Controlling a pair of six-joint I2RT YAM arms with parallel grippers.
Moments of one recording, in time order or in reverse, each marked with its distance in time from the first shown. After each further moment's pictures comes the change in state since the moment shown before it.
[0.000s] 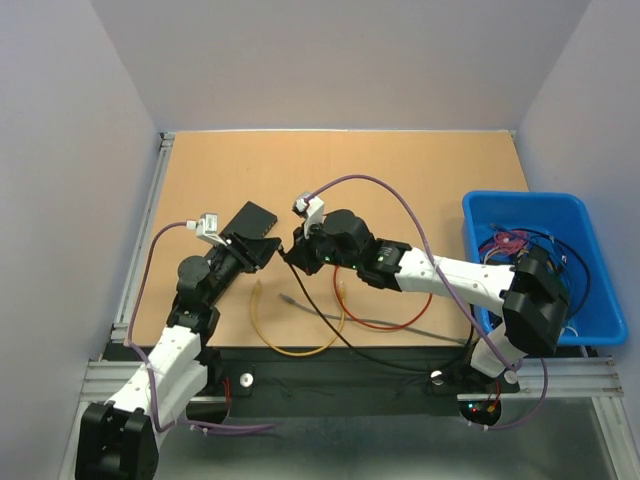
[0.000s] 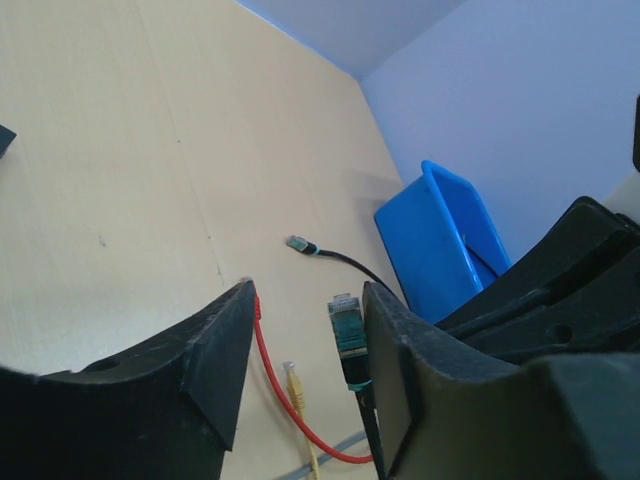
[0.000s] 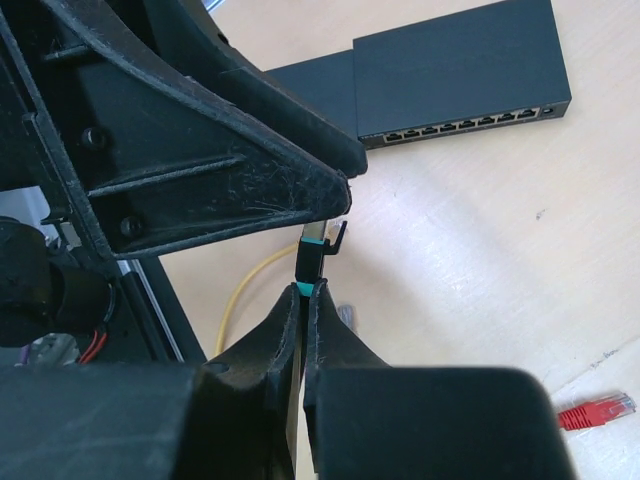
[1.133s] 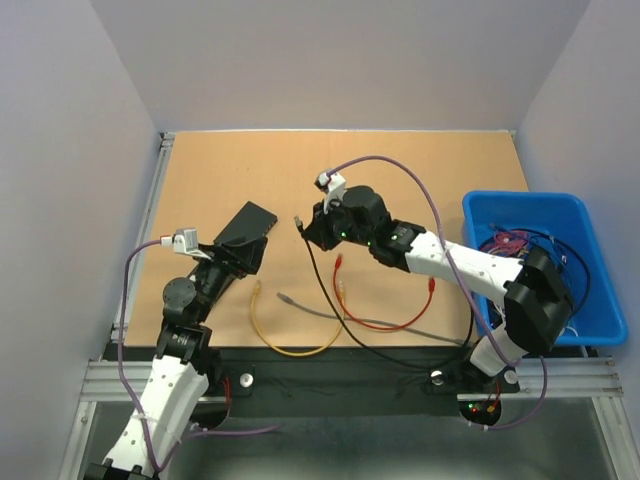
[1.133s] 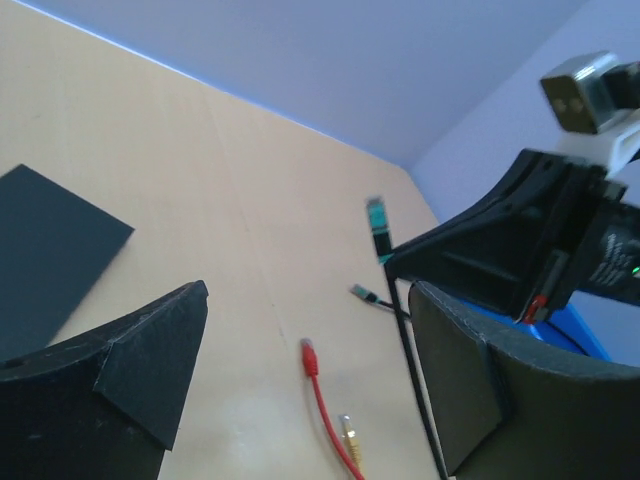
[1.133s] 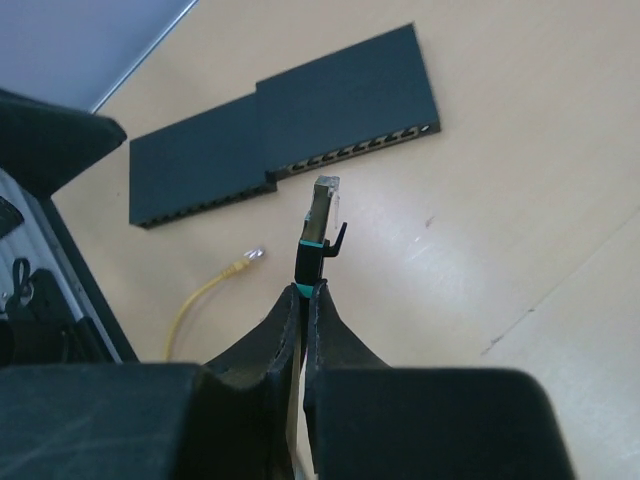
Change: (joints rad) left arm 0.023 -0.347 -0.027 -0.207 -0.188 0.152; right arm -0.178 0.000 0.058 -0.052 -0.042 0.003
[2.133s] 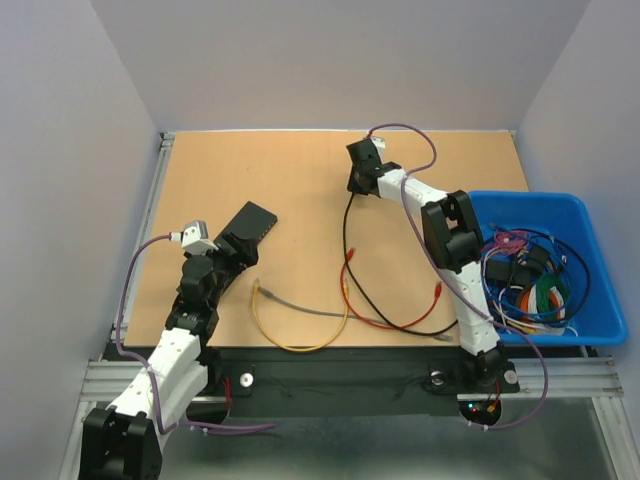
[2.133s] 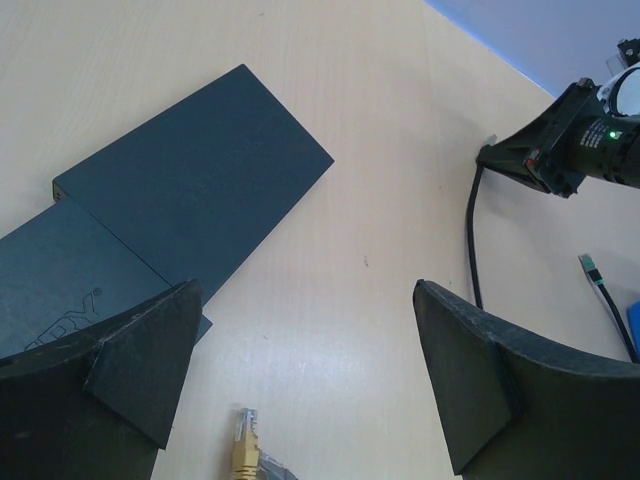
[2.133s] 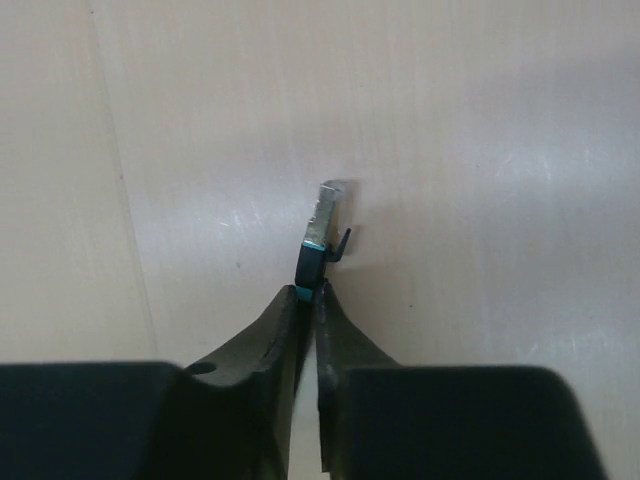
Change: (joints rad) left arm 0.005 0.328 0.012 -0.020 -0.251 0.102; right arm -0.376 0.798 0.721 -0.389 0.444 0.274
